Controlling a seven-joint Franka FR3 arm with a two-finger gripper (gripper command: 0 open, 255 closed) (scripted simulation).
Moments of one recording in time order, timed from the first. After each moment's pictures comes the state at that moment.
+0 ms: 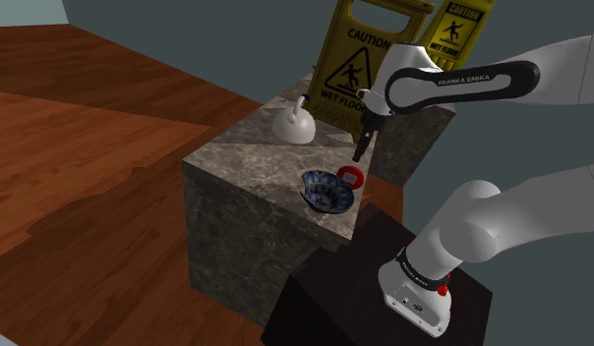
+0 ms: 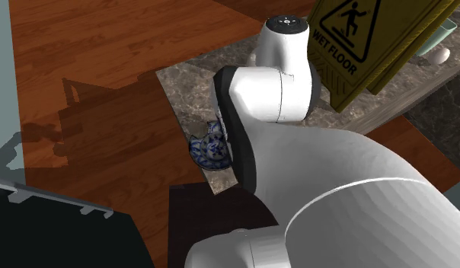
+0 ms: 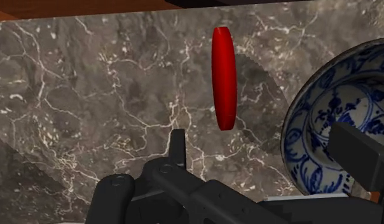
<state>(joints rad) 0.04 -0.59 -0.29 -2.69 -0.21 2.09 -0.46</state>
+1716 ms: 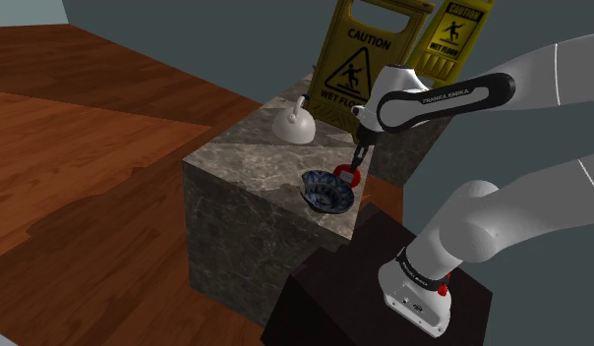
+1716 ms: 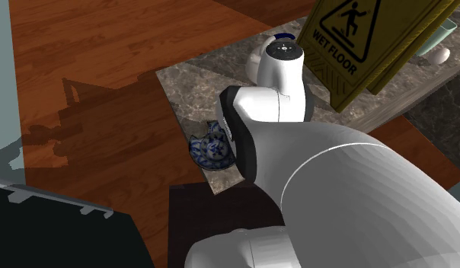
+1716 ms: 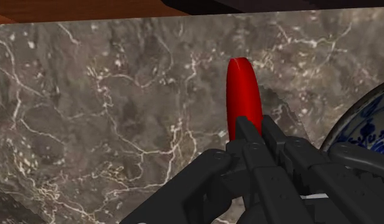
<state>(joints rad) 0.03 -0.50 -0.33 -2.76 -0.23 2.24 -0.49</state>
